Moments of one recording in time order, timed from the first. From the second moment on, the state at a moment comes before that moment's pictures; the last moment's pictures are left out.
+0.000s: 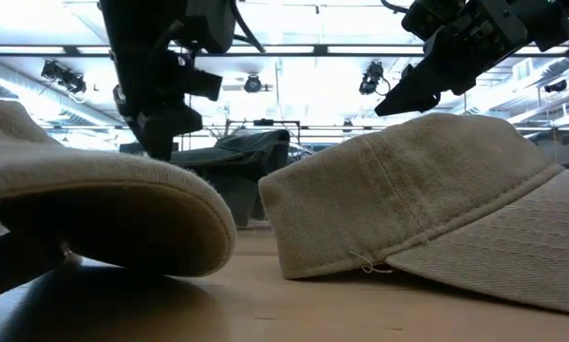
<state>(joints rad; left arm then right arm) -0.23 1.75 1.17 -1.08 -0.60 -0.90 0.19 1.19 0.58 0.07 0.14 0.10</state>
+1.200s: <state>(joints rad) -0.13 1.72 1.44 -1.32 -0.50 -0.67 0.19 1.19 0.58 0.07 0.14 0.09</state>
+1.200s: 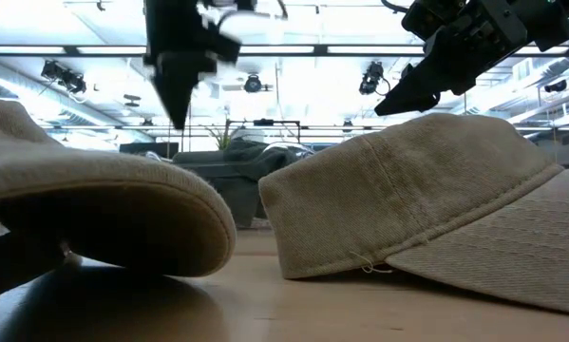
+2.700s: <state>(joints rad) 0.01 1.71 1.42 -1.12 -0.56 -0.50 0.19 1.18 0.65 -0.12 0.14 0.09</state>
